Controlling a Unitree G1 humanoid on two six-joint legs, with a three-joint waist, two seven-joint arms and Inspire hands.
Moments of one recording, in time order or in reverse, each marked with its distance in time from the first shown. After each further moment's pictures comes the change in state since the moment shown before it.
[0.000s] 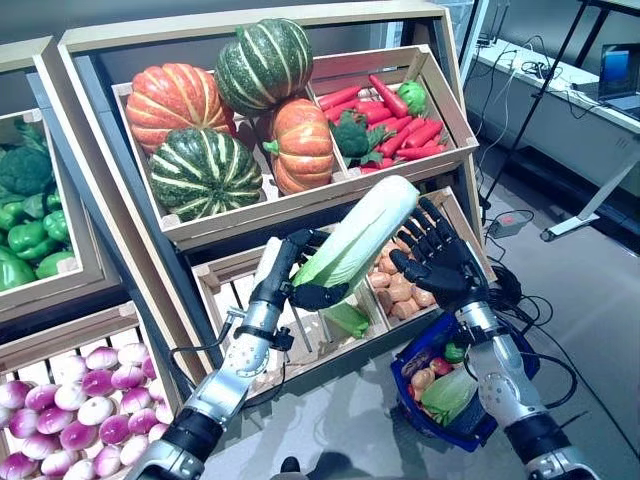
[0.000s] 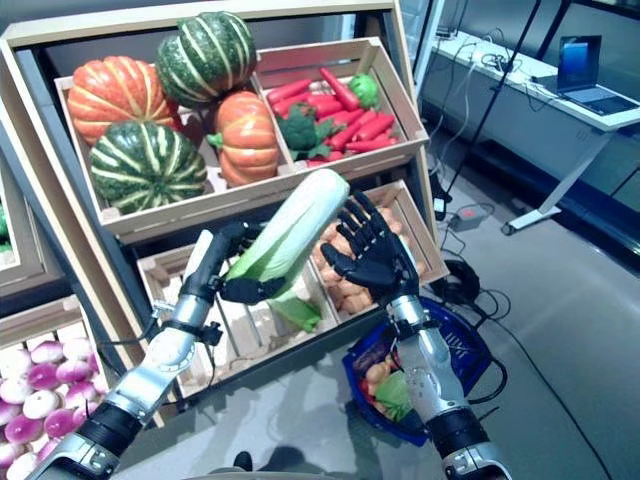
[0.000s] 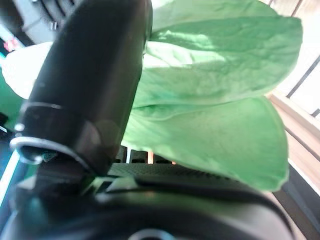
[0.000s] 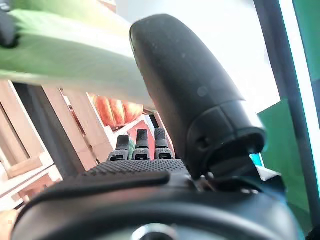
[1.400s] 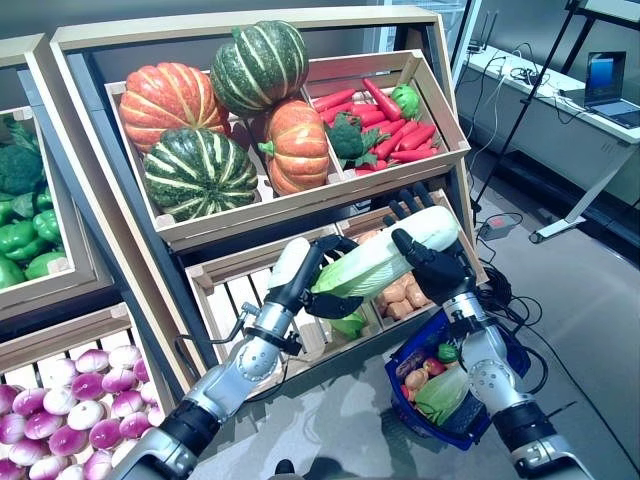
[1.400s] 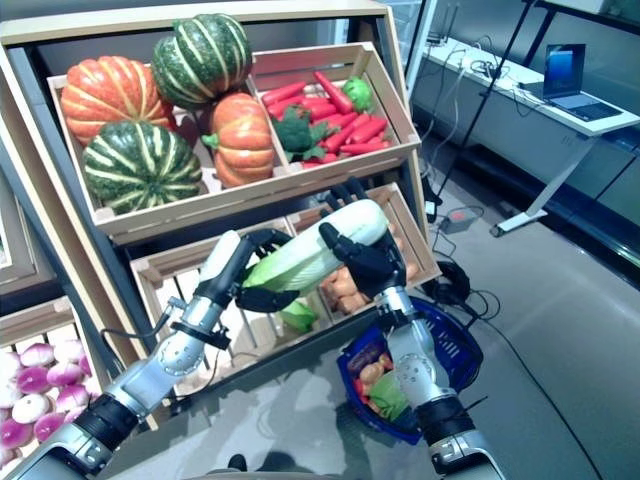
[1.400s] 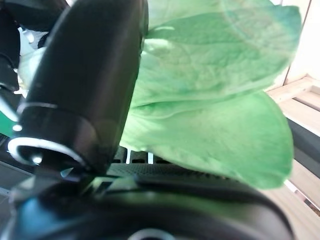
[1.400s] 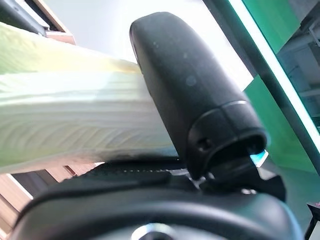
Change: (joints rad) left arm -0.053 0.049 -0.126 0.000 0.159 -0.066 0.073; right arm -0.033 0.065 -0.001 -0.001 0.284 0.074 0.088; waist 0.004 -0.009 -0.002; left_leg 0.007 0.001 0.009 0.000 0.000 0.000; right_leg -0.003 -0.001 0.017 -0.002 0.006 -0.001
